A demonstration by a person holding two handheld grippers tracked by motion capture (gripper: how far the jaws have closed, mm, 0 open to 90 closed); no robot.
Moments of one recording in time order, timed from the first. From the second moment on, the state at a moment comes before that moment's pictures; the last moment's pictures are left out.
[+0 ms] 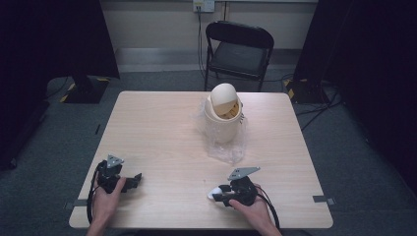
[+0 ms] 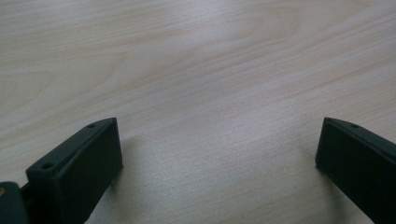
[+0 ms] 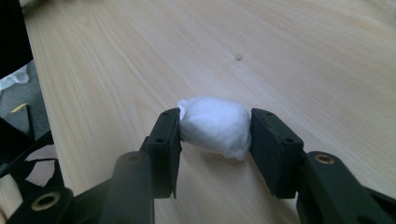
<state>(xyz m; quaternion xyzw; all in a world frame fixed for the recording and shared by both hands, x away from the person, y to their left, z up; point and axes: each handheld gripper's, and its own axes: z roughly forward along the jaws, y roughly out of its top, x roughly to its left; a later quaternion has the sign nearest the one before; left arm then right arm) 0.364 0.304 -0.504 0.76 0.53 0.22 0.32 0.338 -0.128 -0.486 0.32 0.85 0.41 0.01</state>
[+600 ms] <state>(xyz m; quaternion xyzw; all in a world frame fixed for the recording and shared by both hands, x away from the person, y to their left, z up) 0.364 0.304 -0.504 0.76 0.53 0.22 0.32 0.362 -0.136 -0.463 0.35 0.83 0.43 0.05</state>
